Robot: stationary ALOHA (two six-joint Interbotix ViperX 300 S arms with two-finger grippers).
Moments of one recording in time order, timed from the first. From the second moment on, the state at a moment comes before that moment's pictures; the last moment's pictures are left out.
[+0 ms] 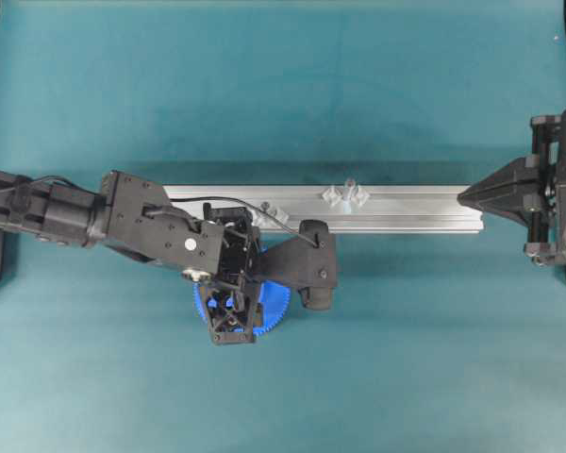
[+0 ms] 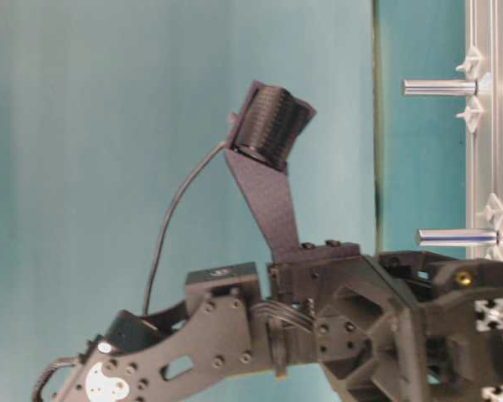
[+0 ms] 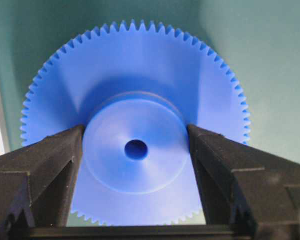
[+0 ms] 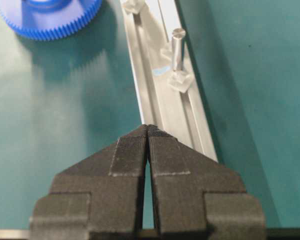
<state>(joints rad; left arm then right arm) -0.13 0.25 0.24 0.02 0.82 -0.15 -0.12 -0.87 1.21 0.04 0.21 0.08</state>
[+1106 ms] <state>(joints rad) -0.04 0.17 -0.01 0.02 1.01 0.04 -0.12 -0.87 1.21 0.04 0.22 0.08</state>
